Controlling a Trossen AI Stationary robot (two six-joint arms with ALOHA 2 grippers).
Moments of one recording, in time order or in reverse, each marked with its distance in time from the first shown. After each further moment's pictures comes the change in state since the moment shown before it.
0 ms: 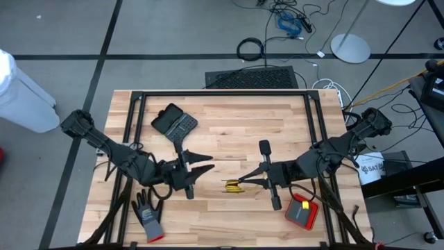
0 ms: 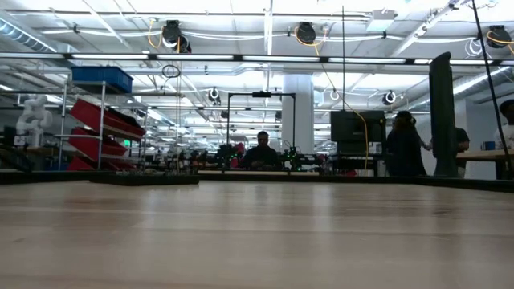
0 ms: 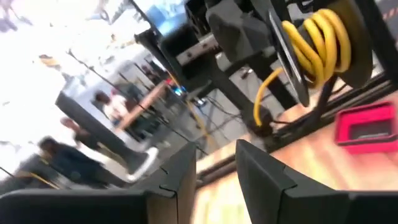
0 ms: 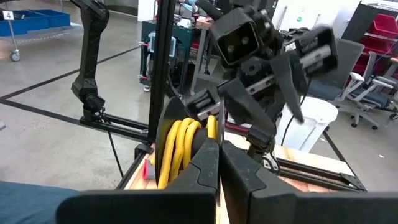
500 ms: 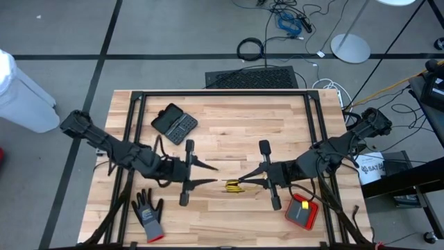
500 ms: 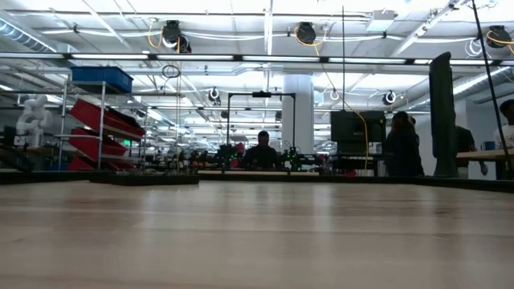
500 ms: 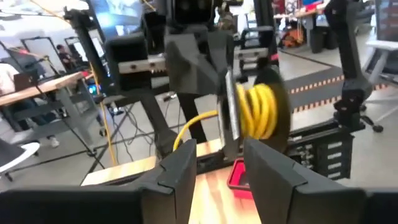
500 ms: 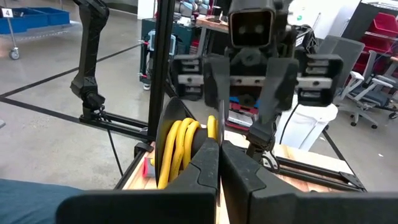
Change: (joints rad) left arm 0.076 -0.004 0.042 -0.091 0.379 -0.482; right arm -0.002 0.000 0.000 -0.007 0.000 0.000
